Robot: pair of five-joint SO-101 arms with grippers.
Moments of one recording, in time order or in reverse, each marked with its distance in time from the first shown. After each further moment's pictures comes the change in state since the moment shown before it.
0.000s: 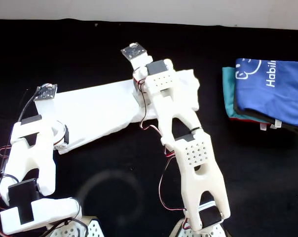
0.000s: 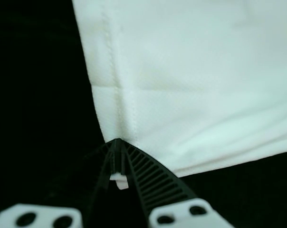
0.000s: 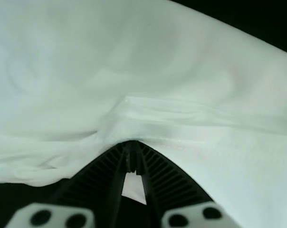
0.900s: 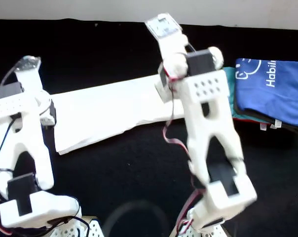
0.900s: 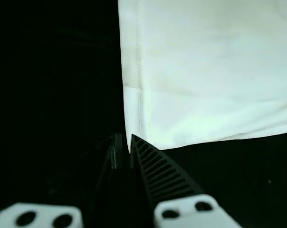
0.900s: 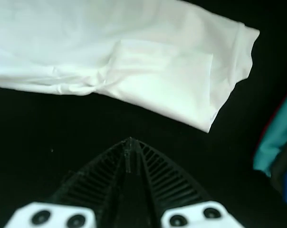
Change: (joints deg) left arm -0.2 3.2 -31.7 25.8 6.4; right arm 4.4 -48.1 23.2 16.4 -0.4
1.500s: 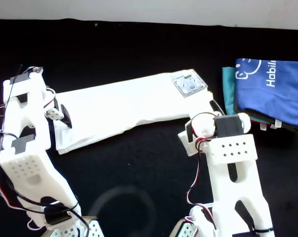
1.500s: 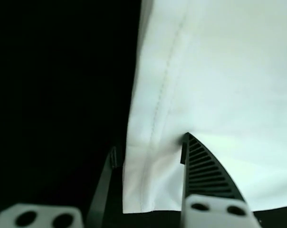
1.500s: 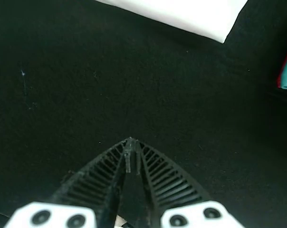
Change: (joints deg) left arm -1.5 34.4 -23.3 2.1 6.9; right arm 7.5 -38.3 55.1 -13.9 6.9
